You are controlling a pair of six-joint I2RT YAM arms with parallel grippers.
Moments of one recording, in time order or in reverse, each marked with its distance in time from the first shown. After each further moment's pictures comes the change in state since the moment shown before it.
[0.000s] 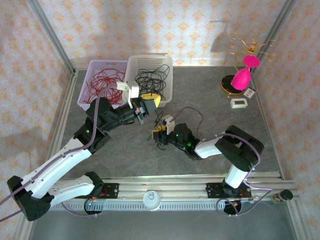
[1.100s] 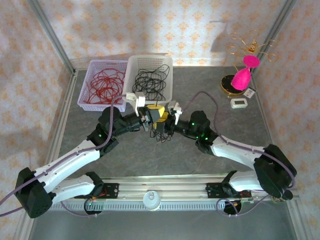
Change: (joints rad) left arm 0.001 0.040 -0.262 0.261 0.050 -0.100; right arm -0.085 -0.398 0.098 -0.187 -0.366 -0.088
